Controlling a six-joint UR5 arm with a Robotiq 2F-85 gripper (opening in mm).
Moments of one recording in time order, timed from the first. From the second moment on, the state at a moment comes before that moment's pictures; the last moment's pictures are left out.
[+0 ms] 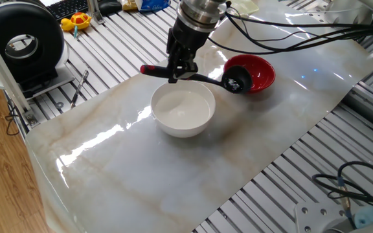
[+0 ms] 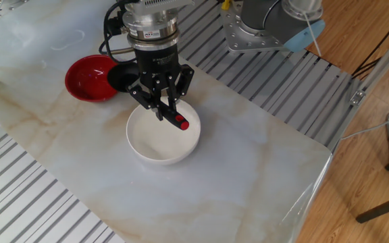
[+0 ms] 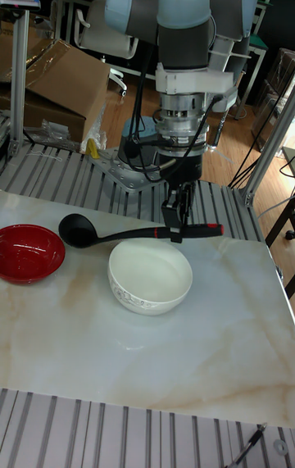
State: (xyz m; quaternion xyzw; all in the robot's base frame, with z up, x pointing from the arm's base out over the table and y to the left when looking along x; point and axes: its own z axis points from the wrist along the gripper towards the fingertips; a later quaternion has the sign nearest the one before) arm 0.531 0.072 0.185 -0.55 0.82 0.05 0.15
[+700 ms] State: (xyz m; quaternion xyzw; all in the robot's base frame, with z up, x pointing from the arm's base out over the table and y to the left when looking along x) arm 0.523 0.060 0.183 -0.56 0.81 0.05 0.14
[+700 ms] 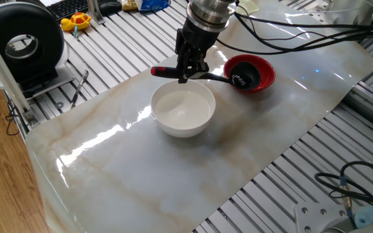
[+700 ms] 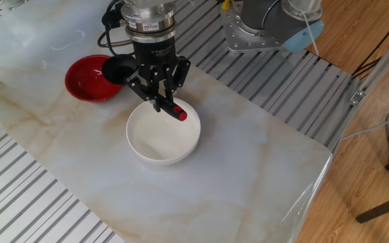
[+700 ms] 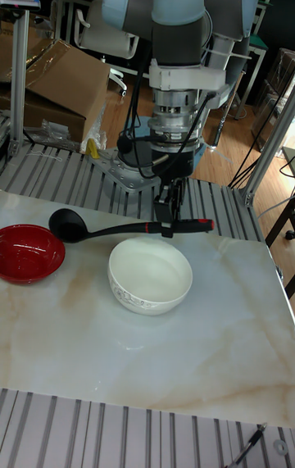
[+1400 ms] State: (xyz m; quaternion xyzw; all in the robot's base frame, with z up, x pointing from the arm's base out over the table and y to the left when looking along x) arm 0.526 0.058 0.183 -0.56 0.81 0.05 0.15
